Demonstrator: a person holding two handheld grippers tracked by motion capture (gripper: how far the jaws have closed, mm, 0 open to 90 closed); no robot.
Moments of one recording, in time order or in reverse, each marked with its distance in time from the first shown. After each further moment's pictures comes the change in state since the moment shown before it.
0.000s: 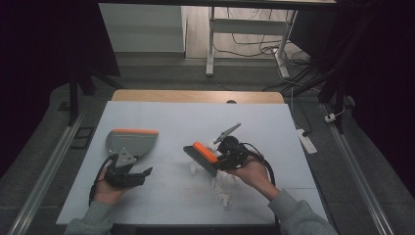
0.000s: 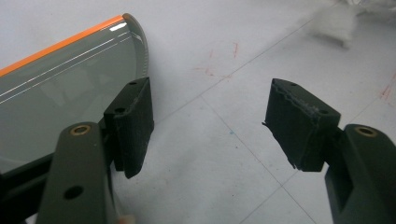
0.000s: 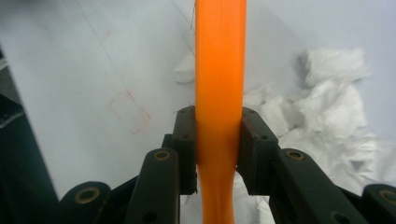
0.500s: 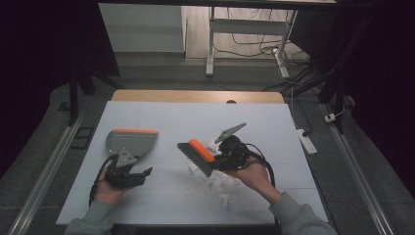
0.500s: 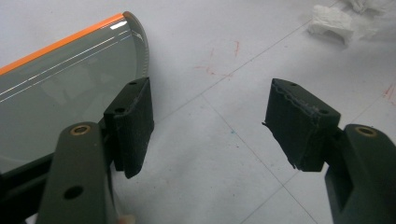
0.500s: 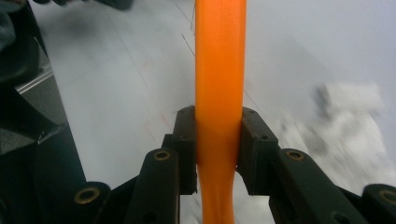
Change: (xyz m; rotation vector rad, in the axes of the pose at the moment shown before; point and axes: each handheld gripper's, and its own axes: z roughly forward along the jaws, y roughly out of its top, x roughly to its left) left arm 0.000 0.000 0.001 0.004 0.005 0.002; right arm 0.017 0.006 -0.011 -0.103 0.059 -0.015
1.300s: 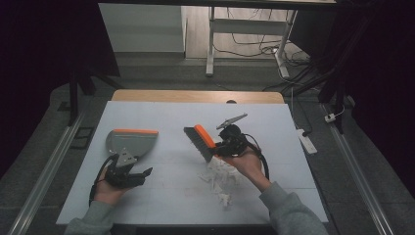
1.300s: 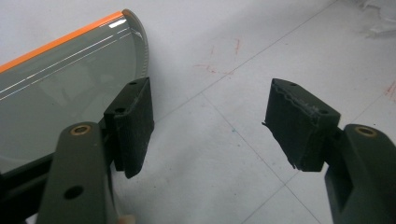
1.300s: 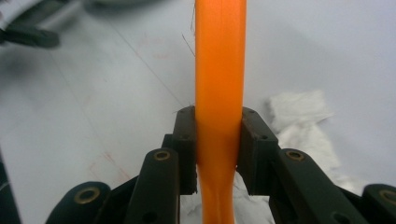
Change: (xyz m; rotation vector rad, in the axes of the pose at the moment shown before) left arm 0.001 -0.001 0.001 0.002 -0.003 0.000; right arm -0.042 0.007 0.008 -0.073 -0.087 0.113
